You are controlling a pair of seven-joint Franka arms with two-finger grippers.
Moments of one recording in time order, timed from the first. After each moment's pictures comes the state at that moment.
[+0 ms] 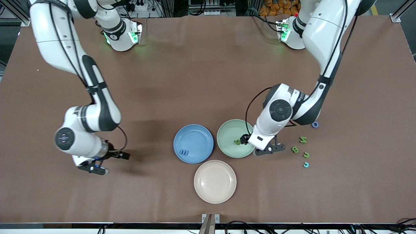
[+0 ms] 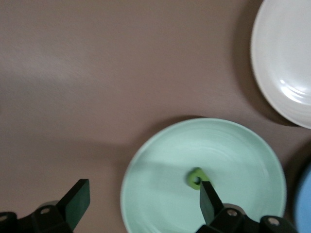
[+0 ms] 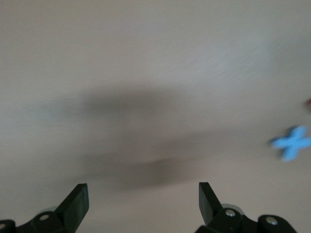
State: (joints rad) left arm -0.29 0.66 -0.21 -1.58 0.13 2.30 -0.72; right arm 0.14 0.71 -0.05 -1.51 0.12 2.22 0.24
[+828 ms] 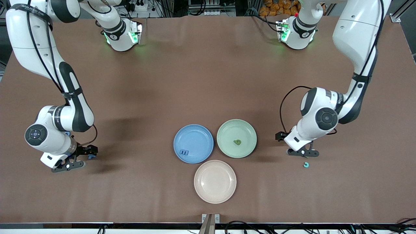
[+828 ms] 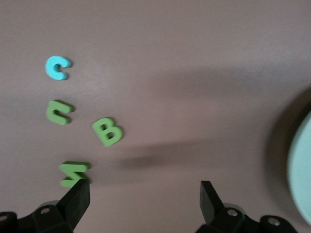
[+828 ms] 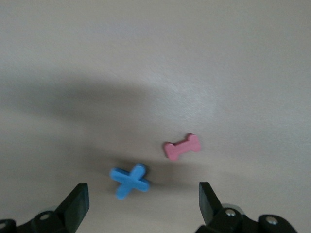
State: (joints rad) left arm -0.06 0.56 -0.21 -1.77 0.13 2.30 -0.22; right arm -0.06 0.72 -0.05 -1.64 -0.10 2.43 -0.28
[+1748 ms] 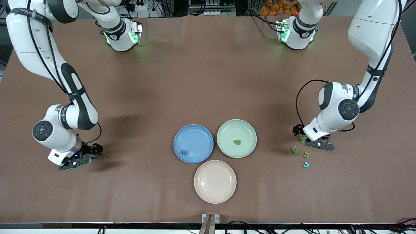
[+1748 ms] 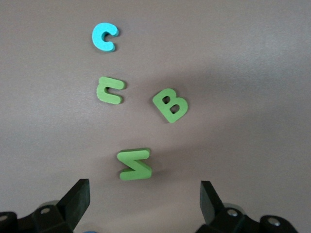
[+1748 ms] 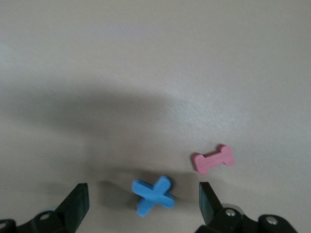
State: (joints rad) left arm 0.09 0.50 -0.21 -1.99 0.13 2.51 0.04; right arm -0.10 0.73 0.01 -1.70 -0.08 2.54 -0.32
